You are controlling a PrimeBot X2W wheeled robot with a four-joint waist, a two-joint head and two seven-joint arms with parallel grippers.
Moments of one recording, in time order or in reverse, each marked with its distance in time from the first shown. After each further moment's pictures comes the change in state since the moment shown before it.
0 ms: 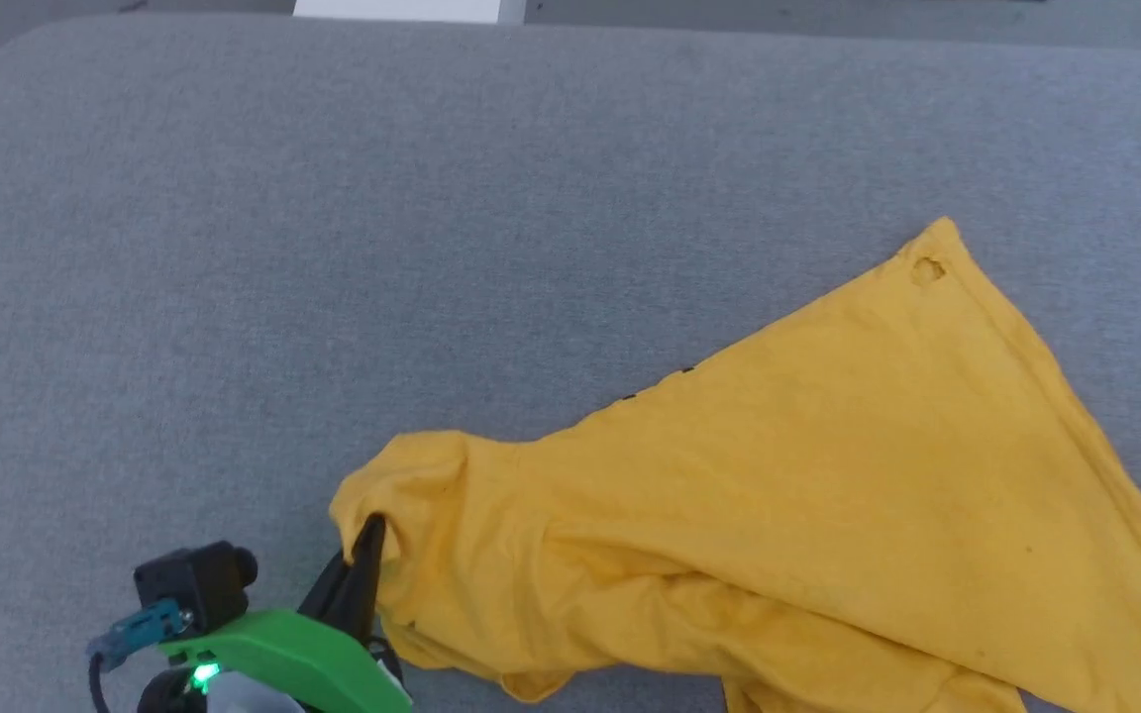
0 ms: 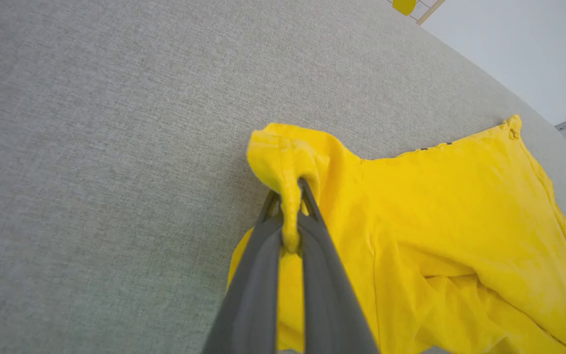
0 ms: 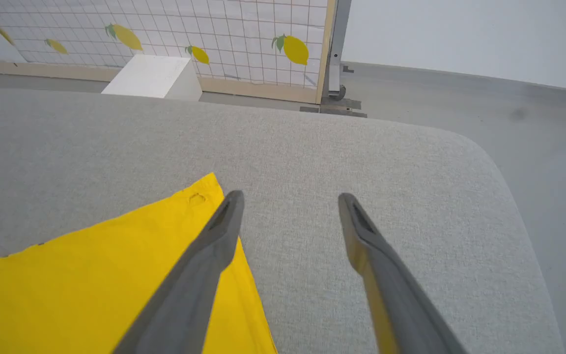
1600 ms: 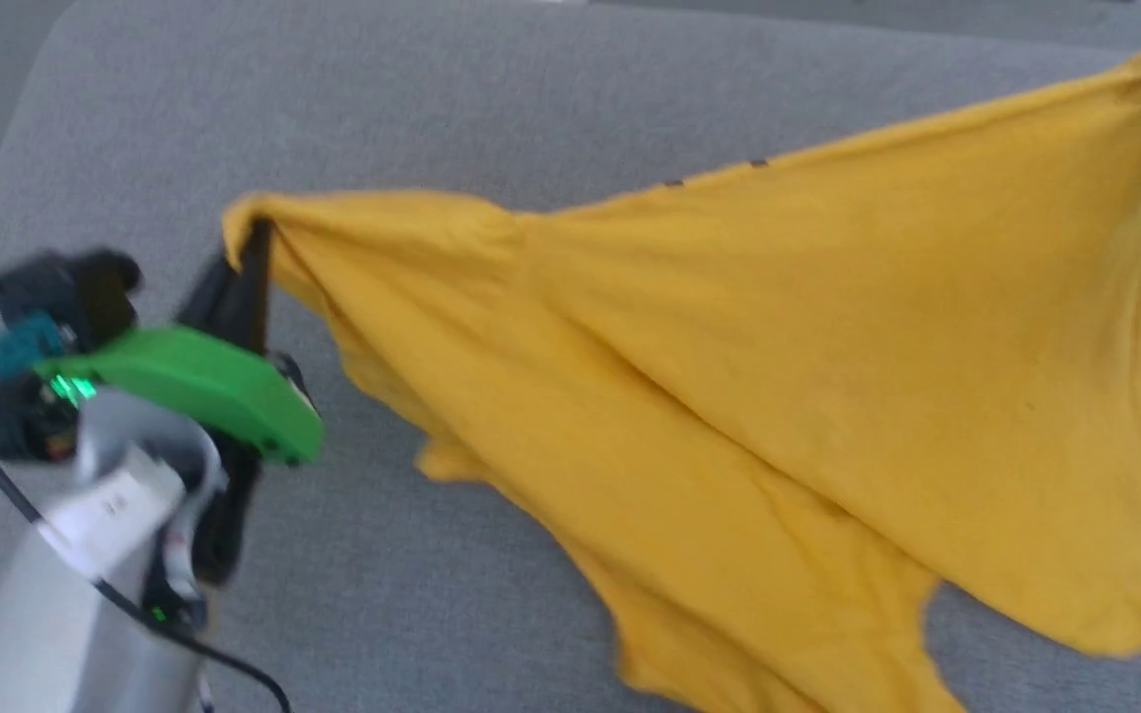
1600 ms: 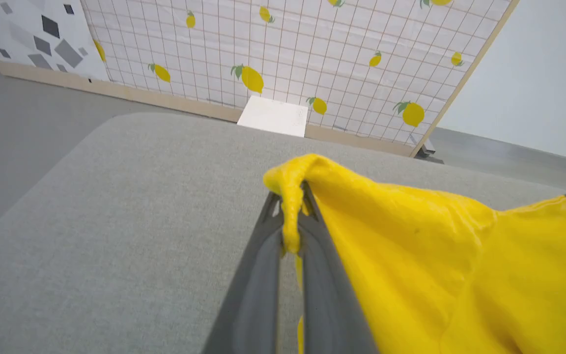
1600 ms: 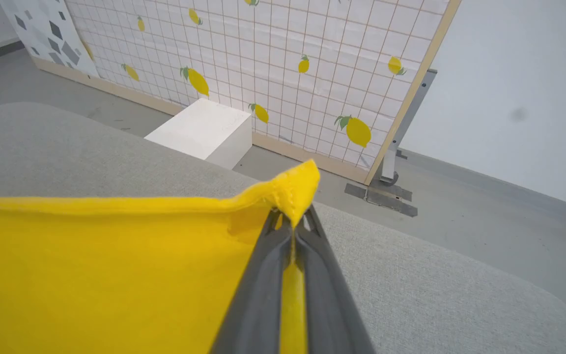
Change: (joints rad) left arm -0.467 0.097 0.051 0.104 0.107 -0.007 0.048; right arm -0.475 -0.049 0.407 0.437 -0.128 0.000 -0.307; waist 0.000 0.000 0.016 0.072
